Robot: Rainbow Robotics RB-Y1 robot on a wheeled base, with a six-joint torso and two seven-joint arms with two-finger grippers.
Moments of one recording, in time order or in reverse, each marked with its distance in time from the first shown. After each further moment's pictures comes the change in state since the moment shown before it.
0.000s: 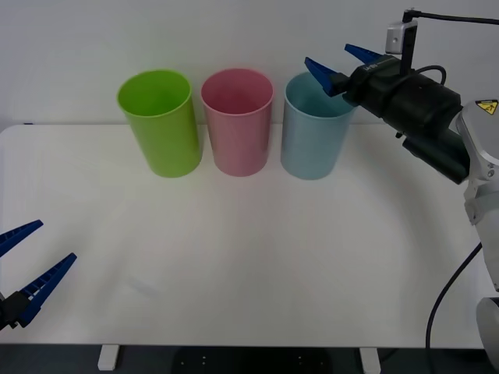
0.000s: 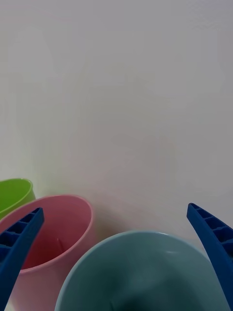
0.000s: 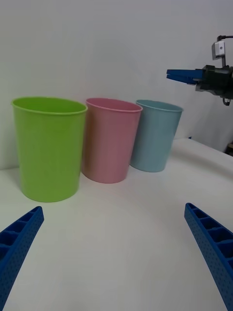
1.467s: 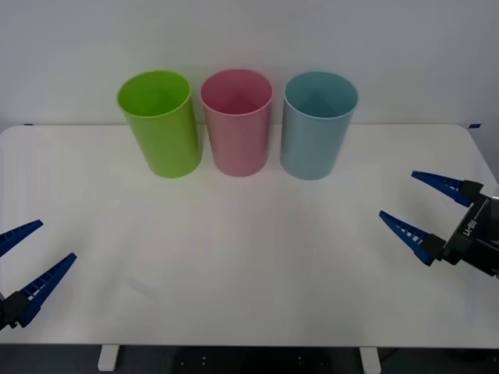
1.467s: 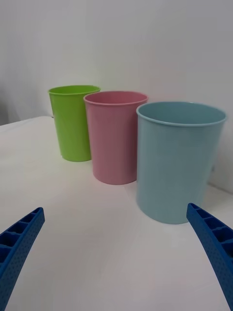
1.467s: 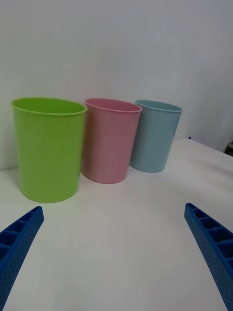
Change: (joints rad) right arm 0.804 -0.168 -0.164 -0.470 -0.332 -0.356 0.353; left arm 0.000 0.000 0.000 0.000 0.000 0.000 0.000
